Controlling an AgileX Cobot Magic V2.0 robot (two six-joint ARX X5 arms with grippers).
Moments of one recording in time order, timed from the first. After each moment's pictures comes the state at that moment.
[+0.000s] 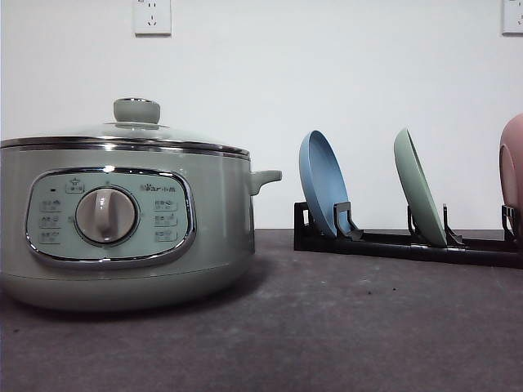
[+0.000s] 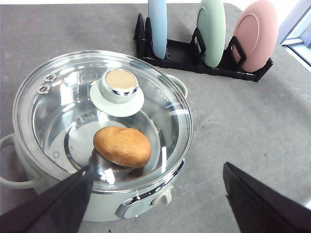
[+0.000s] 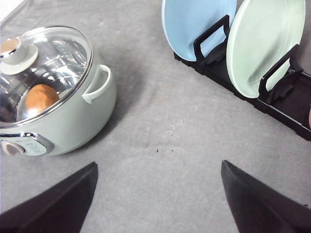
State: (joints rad) left_arx -0.09 0.70 1.04 -0.89 0.53 0.03; right_arx 0.07 0.77 1.07 -0.90 -0.42 0.01
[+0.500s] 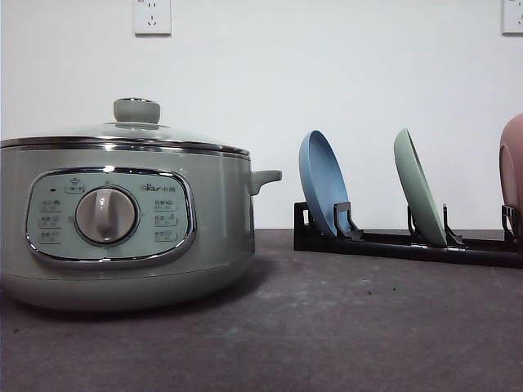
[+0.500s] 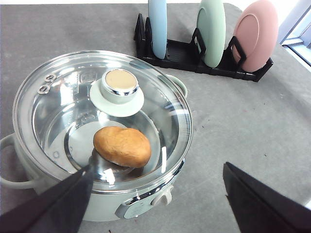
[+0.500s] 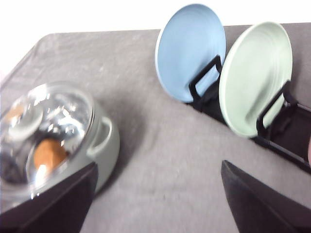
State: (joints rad) left_arx -0.09 0.70 1.04 -0.89 0.53 0.03; right_arx 0.07 1.03 1.30 -0.80 -0.42 0.15
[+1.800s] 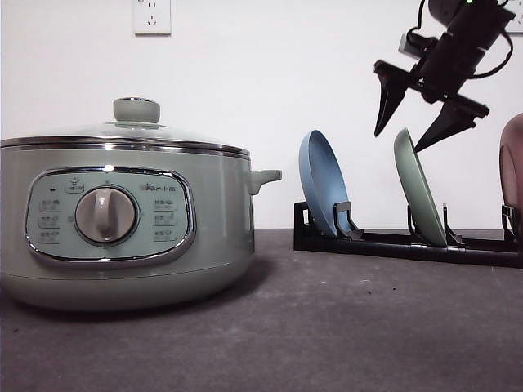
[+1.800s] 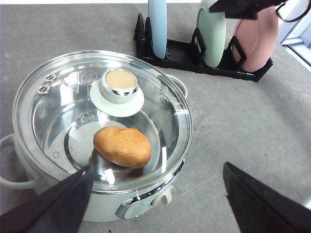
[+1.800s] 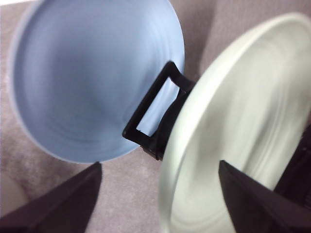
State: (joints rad) left_arx -0.09 0.70 1.04 -0.89 0.53 0.03; right_arx 0.08 1.92 1.75 -0.65 -0.32 0.22
